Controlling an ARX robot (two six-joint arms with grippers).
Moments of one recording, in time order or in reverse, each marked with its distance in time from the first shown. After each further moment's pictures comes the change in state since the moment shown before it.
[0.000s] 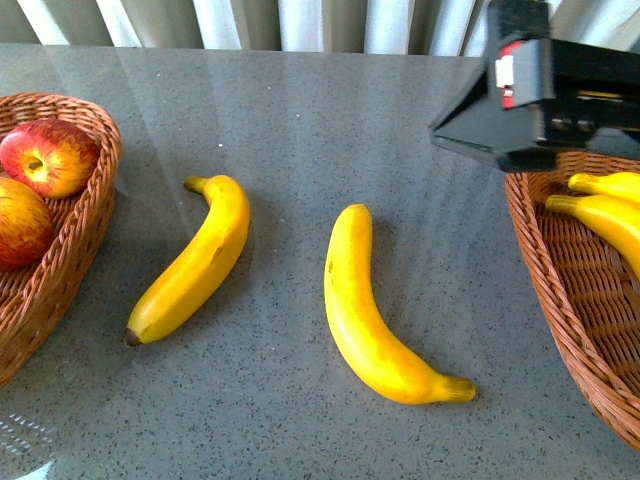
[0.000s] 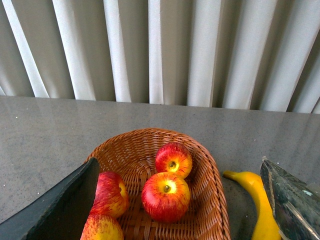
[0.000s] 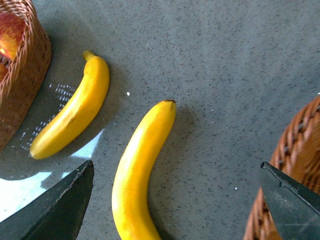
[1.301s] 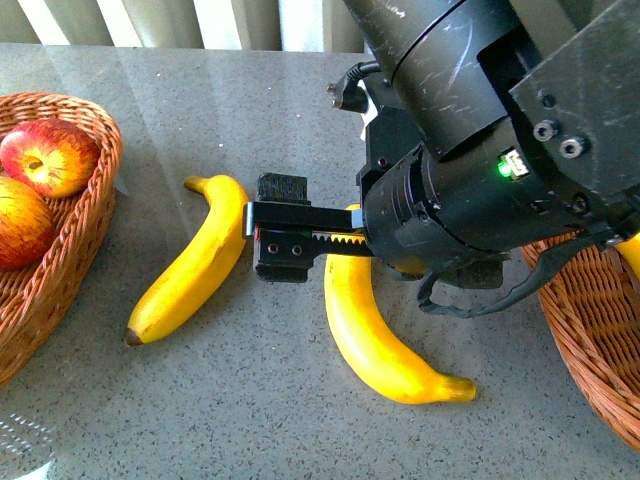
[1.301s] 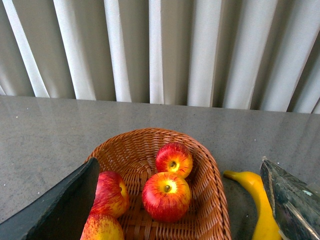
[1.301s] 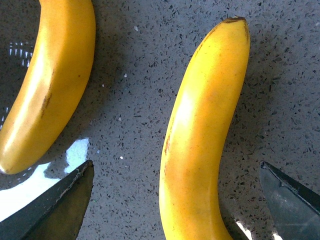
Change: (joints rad) left arm 0.000 0.000 0.000 0.000 0.000 0.000; right arm 0.252 0.427 0.202 -0.053 0.199 0.335
